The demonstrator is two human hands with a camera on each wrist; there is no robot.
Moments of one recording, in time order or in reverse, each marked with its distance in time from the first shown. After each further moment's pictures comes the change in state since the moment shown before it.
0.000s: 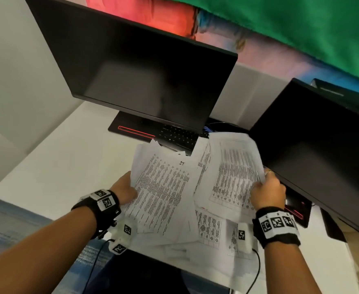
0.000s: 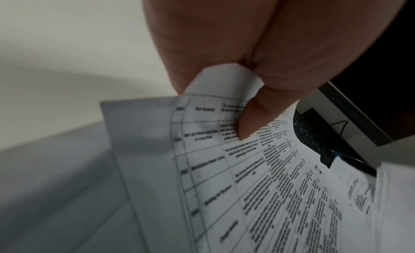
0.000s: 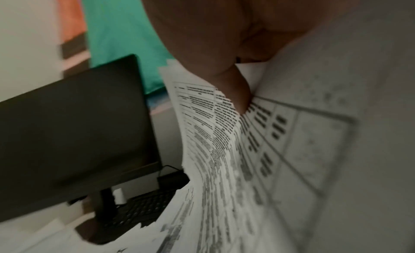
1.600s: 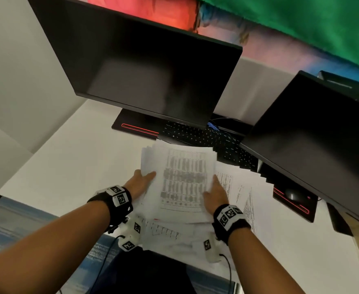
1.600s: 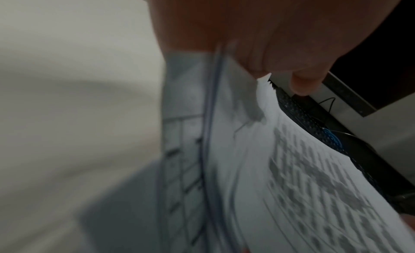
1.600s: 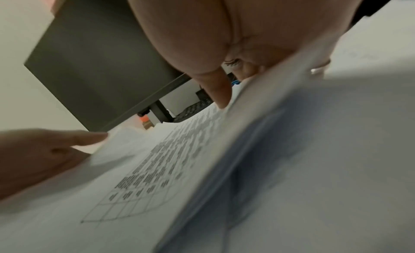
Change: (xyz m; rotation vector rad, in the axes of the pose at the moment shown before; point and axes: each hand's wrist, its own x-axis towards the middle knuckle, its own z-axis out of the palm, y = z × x) left_hand 0.024 -0.011 0.017 -0.279 -0.044 -0.142; right_hand -0.043 -0.019 0.117 0.122 -0.591 0.023
